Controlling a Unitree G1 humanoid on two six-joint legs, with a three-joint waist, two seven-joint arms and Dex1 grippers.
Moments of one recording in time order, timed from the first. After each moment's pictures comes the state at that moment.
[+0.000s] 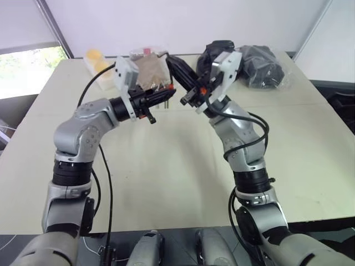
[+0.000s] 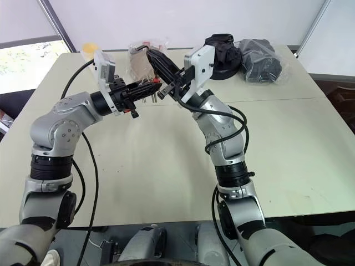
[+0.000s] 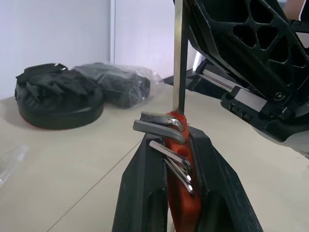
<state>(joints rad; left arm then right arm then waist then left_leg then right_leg) -0.76 0.46 0.06 -0.06 -0.63 0.67 -0.77 -0.76 -0.06 0.04 -0.03 0.40 0.18 0.53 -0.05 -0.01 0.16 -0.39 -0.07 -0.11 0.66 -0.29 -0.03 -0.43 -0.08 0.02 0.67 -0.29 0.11</state>
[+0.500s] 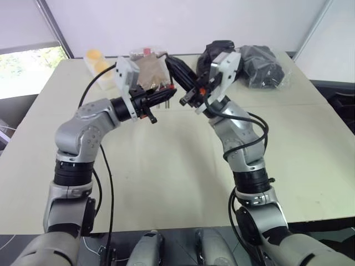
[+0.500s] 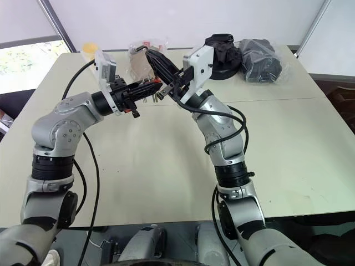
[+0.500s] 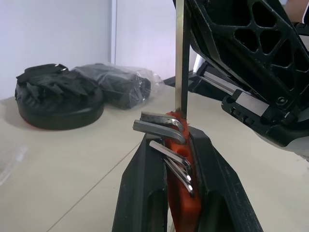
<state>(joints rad) -0.76 0.45 0.06 -0.06 -0.63 0.67 -0.76 -0.76 -0.06 0.04 -0.03 0.40 0.19 0.52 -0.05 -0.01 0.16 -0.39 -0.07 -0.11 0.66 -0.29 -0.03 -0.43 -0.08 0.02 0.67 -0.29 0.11</state>
